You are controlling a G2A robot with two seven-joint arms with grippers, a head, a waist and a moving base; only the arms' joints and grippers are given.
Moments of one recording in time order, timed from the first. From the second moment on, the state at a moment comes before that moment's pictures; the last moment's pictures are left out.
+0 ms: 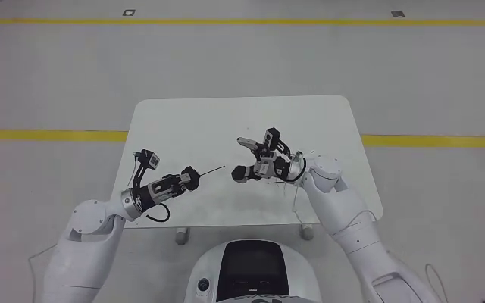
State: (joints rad) left arm 1.64 -1.05 -1.57 -1.70 -0.45 -0.21 -1.04; right arm -1.17 -1.42 1.16 -1.27 0.55 0.23 1.02
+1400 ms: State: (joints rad) left arm 1.64 -1.05 -1.57 -1.70 -0.45 -0.21 -1.04; right arm -1.12 -1.38 1.07 -1.27 0.46 0.14 1.09
